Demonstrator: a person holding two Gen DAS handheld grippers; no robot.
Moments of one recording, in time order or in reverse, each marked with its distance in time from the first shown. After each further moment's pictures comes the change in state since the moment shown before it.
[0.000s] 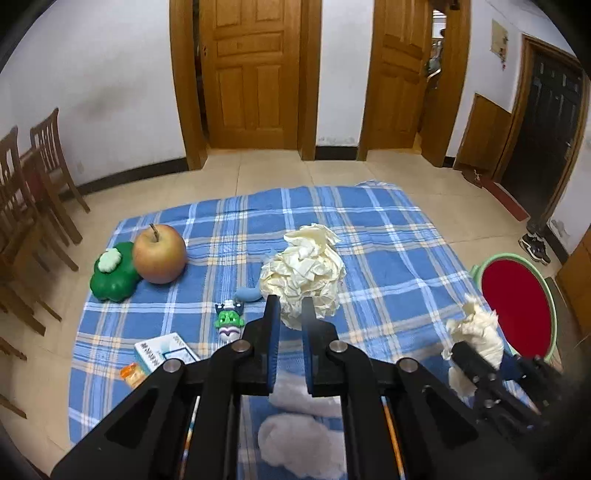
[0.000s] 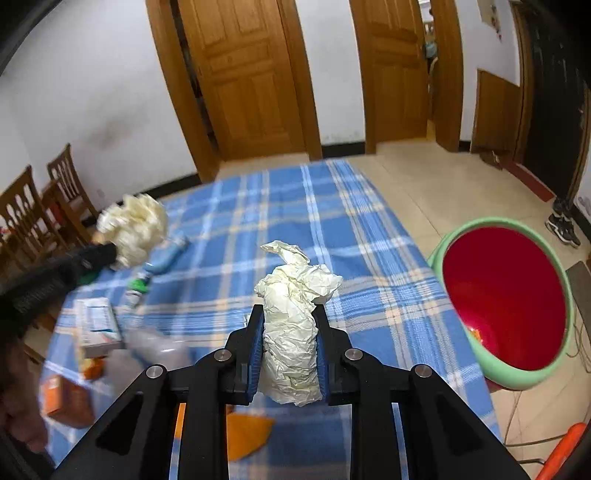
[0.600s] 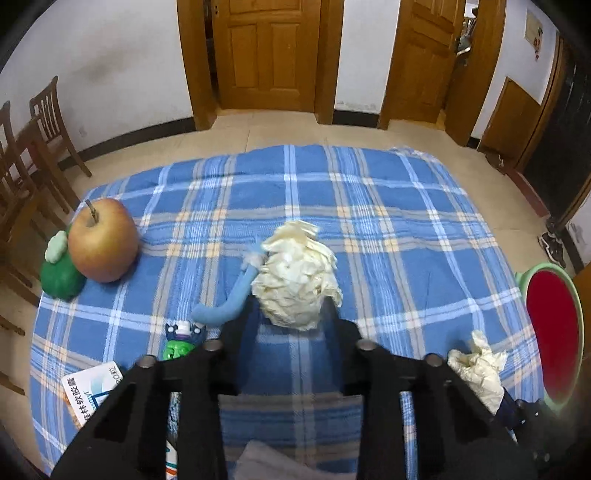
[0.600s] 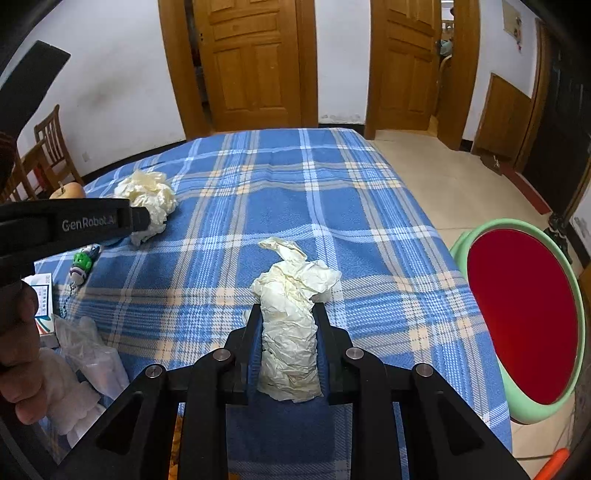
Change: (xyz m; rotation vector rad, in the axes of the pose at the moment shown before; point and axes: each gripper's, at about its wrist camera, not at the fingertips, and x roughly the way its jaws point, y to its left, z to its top) left arm 0.108 -0.008 0.018 -0.068 0.152 0.055; right arm 0.080 0.000 0.000 -0.091 0.106 -0.083
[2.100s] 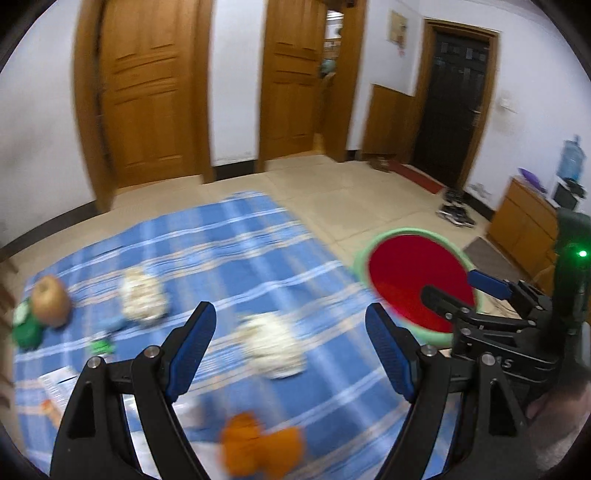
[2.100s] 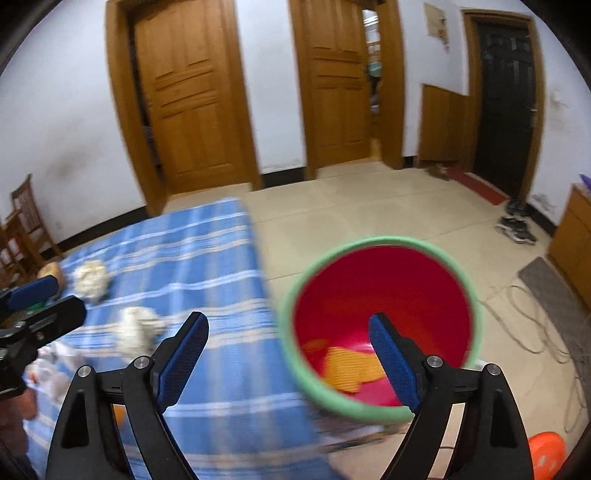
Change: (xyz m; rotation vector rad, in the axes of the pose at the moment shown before) left arm -0.119 -0.068 -0.051 0.286 -0.206 -0.327; right arm -0.106 -0.122 -0.015 0.156 -0.192 -0.064
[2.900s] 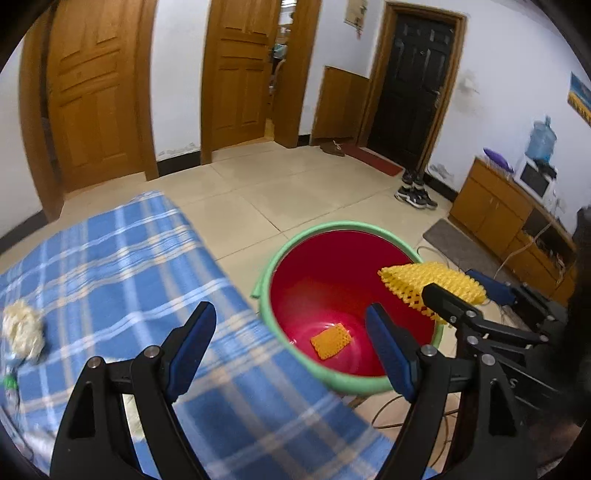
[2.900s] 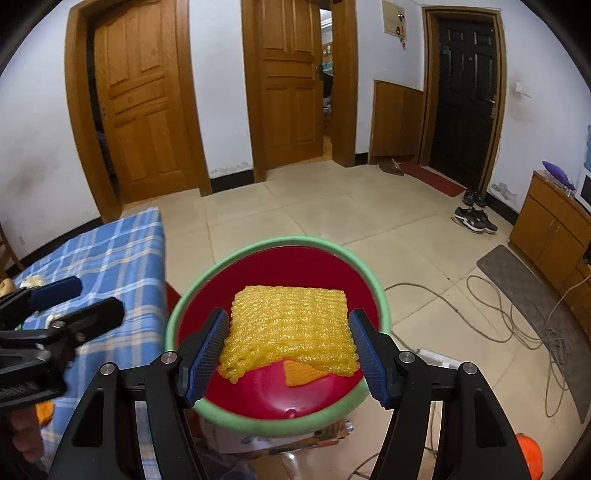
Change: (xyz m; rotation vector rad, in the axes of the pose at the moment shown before) left arm 0.076 -0.108 0.019 0.060 0.051 -0.195; right arm -0.011 -0.102 -0.003 0.060 -0.013 -0.185
